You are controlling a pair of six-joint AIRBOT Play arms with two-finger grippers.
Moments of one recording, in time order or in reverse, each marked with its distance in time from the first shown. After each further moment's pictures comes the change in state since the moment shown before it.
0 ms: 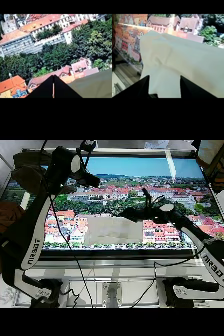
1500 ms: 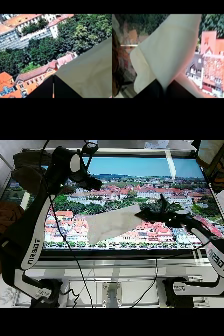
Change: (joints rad) left arm 0.000 0.000 0.000 -0.084 -0.052 0.020; right arm -0.267 -0.005 -0.087 0.117 0.033 -0.135
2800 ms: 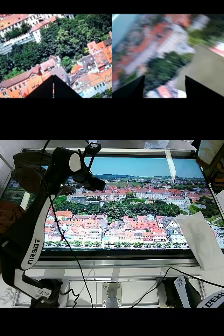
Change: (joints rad) left arm -0.002 0.000 0.000 -0.117 0.036 0.006; right arm -0.827 0.596 0.124 -0.421 0.101 0.219
